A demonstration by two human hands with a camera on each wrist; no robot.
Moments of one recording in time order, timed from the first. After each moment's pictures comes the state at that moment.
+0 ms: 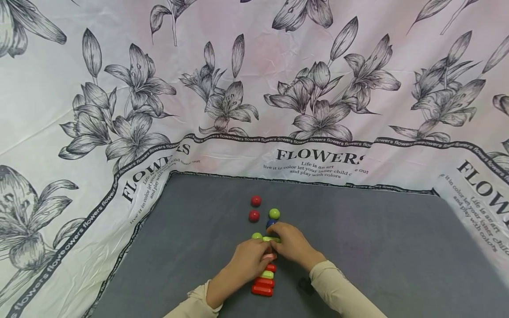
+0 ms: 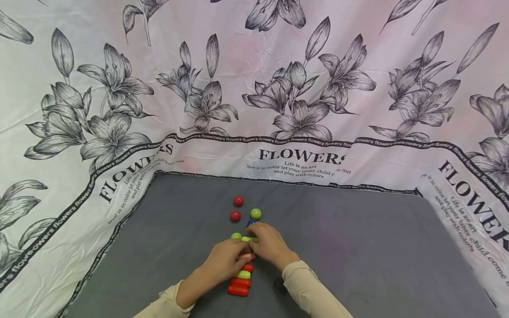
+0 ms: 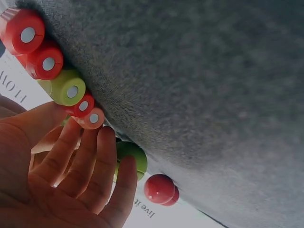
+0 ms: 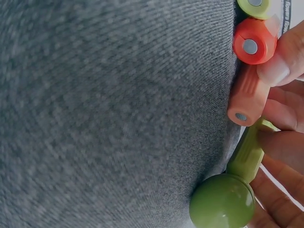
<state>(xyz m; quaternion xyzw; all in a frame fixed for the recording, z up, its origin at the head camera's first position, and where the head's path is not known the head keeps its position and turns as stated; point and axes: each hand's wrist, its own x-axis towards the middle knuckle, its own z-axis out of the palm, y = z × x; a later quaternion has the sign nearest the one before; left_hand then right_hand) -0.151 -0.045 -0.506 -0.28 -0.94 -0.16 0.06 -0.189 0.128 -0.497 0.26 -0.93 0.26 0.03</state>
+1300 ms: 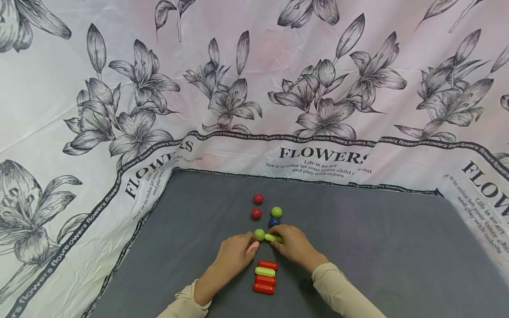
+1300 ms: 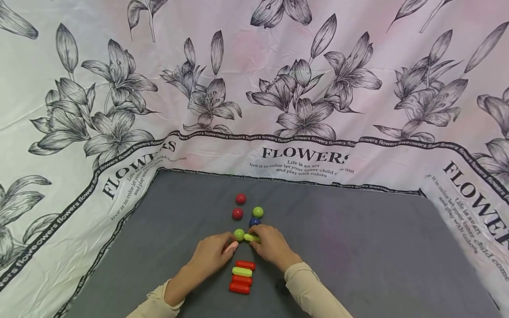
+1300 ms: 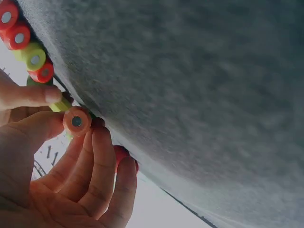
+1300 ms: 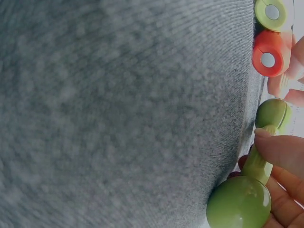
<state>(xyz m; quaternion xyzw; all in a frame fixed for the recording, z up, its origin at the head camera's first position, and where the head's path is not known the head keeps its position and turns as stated) -0.152 -0.078 -0.507 -0.19 -0.96 -0.21 0.07 -0.184 0.125 -0.503 0.24 -0.94 0.26 0.02</state>
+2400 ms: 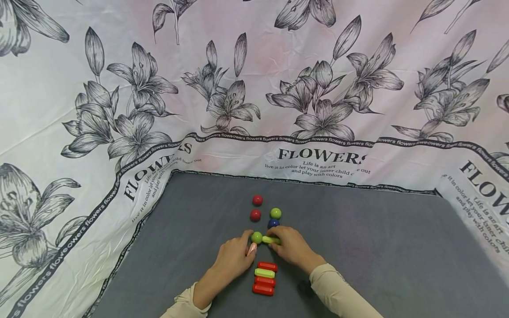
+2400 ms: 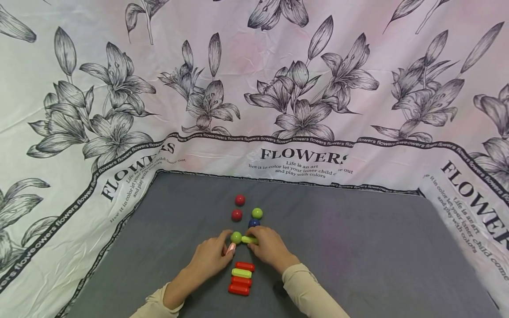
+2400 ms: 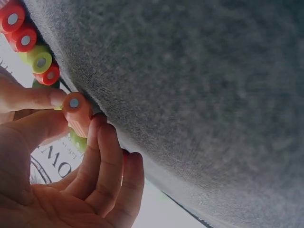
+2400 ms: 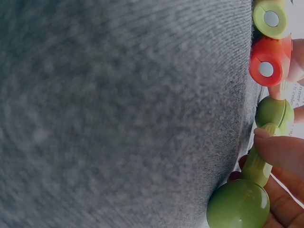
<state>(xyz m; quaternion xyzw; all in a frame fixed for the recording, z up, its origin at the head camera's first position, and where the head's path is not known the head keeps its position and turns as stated) -0.148 -0.076 -0.502 -0.15 -0.96 -0.23 0.04 -0.184 0.123 -0.507 0.25 -0.93 0.25 0.02</state>
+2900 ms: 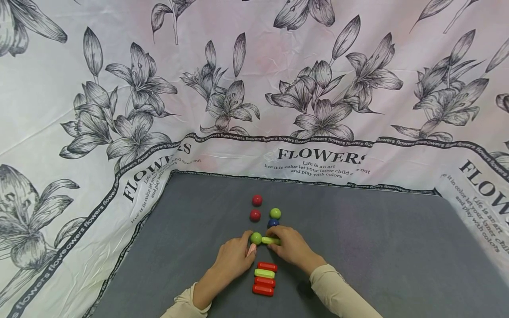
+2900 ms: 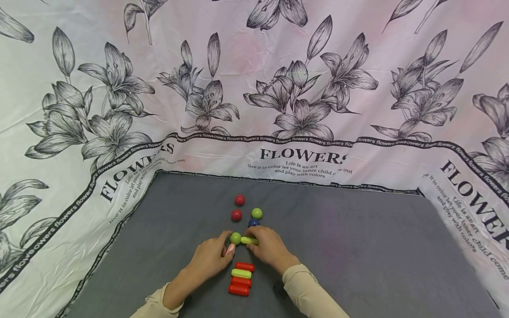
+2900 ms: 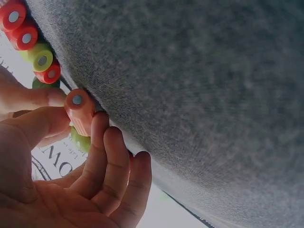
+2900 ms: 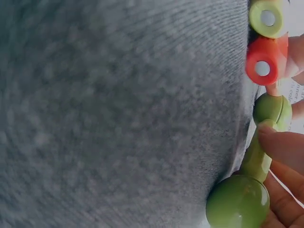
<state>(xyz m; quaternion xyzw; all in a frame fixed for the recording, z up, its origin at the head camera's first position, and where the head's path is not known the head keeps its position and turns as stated) -0.148 -0.077 -0.501 -0.15 -0.96 -0.23 0.03 -0.181 0.124 -0.500 0.25 -0.93 0.28 0.01</state>
